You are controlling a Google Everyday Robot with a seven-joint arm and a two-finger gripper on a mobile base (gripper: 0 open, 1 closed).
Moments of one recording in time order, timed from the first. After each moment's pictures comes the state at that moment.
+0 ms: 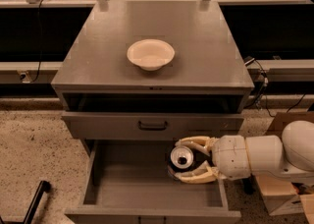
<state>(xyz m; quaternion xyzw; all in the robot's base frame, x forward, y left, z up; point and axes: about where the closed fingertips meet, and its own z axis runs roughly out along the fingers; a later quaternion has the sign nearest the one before) 0.391 -0.071 0.744 -0.60 0.58 0.31 0.46</state>
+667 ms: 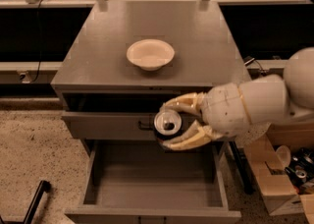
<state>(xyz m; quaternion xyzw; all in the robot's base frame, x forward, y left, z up) 0.404 -0.034 0.863 -0.67 0.54 0.28 0.43</state>
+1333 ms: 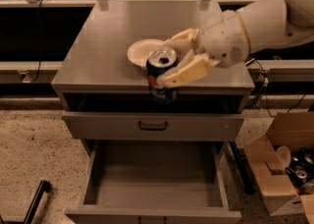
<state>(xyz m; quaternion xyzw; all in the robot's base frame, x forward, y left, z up) 0.473 -0.023 0.965 -0.65 0.56 0.33 0.40</state>
